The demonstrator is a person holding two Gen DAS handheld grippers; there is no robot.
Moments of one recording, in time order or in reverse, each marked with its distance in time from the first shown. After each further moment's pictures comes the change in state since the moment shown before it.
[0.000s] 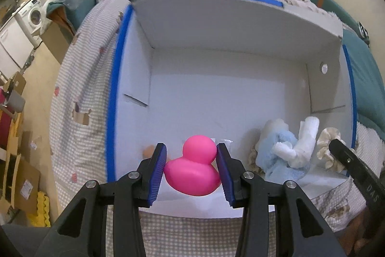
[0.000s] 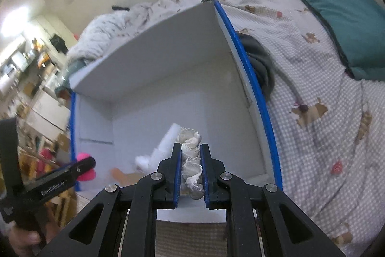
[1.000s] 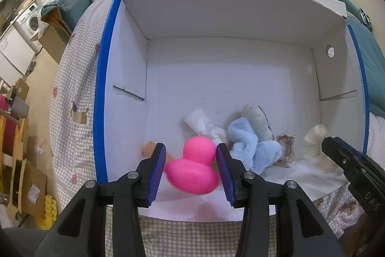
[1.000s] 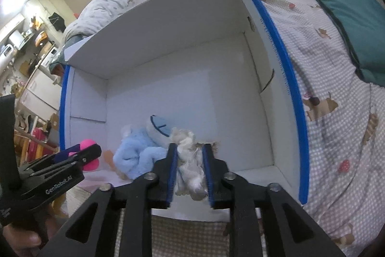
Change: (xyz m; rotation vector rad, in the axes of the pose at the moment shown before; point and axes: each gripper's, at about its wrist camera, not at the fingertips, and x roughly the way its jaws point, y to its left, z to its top) left arm 0.015 -0.007 -0.006 0.040 0.023 0.043; right arm 0.023 0.013 -0.010 -0.055 0.083 -0.022
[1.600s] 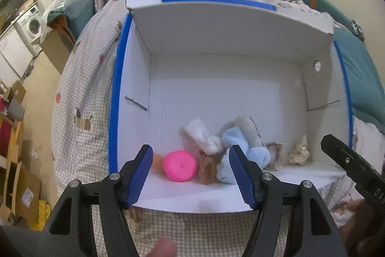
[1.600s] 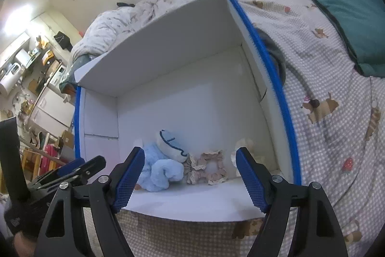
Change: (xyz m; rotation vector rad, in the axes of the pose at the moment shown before) left arm -0.031 0.013 -0.004 -0.010 -0.095 -0.055; right arm -0.020 -0.011 -0.001 0.060 -0.086 0.084
